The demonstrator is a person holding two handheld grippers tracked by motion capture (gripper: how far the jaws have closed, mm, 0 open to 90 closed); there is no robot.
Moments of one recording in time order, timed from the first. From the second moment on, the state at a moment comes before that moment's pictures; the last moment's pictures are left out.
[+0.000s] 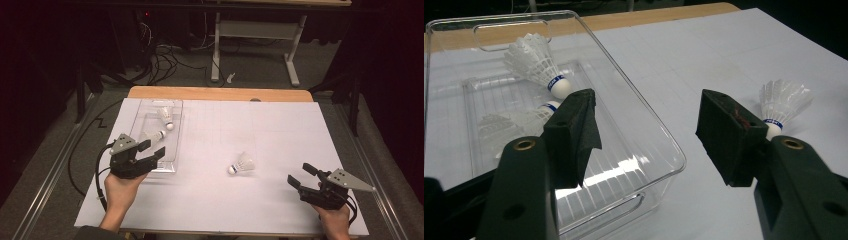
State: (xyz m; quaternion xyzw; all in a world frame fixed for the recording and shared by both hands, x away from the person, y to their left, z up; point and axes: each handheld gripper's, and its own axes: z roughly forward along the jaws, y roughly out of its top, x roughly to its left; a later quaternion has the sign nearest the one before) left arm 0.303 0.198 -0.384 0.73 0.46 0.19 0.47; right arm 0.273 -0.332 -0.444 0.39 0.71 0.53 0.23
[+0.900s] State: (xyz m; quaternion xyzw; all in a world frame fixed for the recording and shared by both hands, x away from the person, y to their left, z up) left arm 0.288 0.201 -0.393 0.72 0.46 0.20 0.48; right arm 0.273 -0.331 -0.444 0.39 0.71 0.53 0.24
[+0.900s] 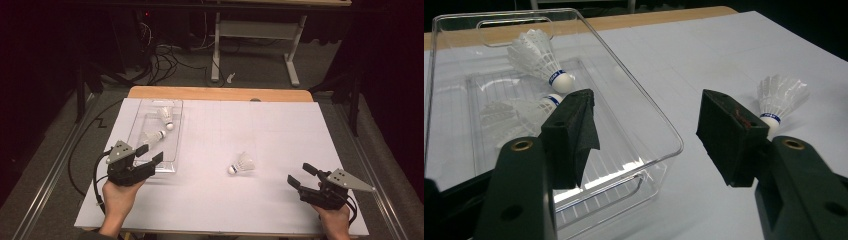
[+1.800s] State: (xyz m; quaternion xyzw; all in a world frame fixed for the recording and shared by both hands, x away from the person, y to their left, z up) left arm 0.287 0.179 -0.403 0.74 0.44 0.19 0.48; right arm 0.271 -0.332 -0.443 0.39 0.71 0.54 0.24
